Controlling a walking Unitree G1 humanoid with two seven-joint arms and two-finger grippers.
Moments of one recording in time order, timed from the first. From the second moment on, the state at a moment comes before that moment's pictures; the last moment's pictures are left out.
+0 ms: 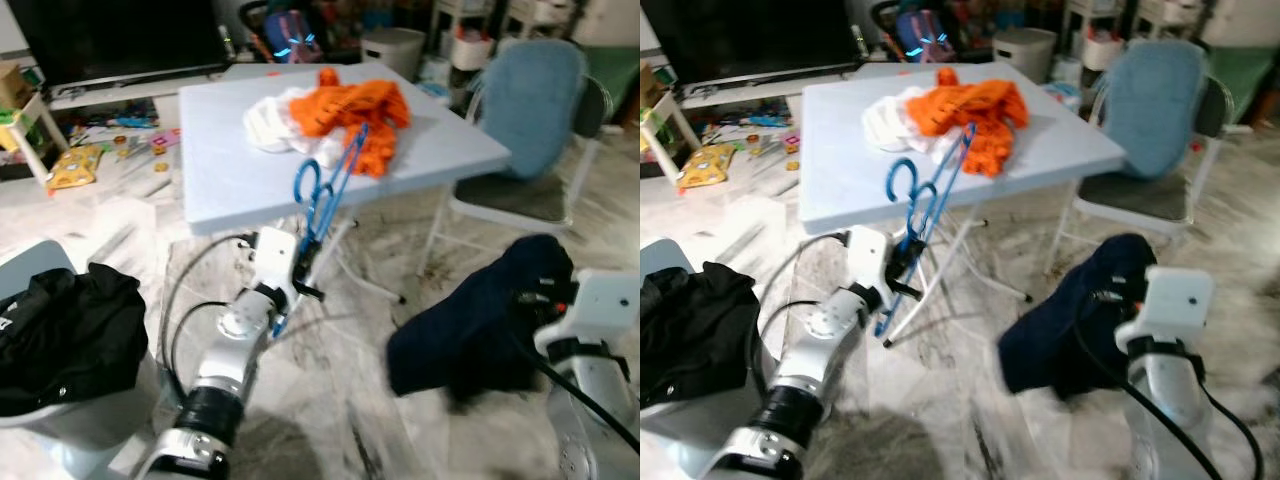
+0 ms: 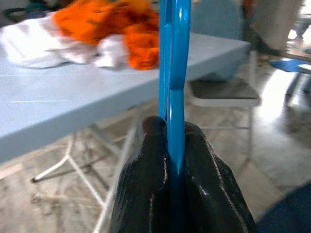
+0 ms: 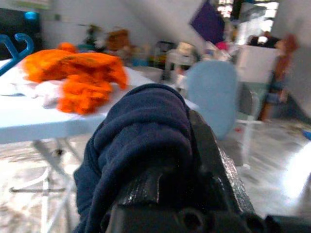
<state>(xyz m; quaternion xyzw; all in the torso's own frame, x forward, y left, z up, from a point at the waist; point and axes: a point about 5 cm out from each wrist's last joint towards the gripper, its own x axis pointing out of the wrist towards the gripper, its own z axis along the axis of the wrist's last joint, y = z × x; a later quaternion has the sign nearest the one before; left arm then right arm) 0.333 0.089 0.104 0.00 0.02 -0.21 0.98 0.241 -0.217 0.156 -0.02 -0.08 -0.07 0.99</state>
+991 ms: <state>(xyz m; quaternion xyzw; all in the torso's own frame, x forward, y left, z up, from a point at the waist) 0.340 0.079 0.111 -0.01 0.02 -0.21 0.98 0.258 -0.219 0.162 -0.03 -0.09 -0.07 0.99</state>
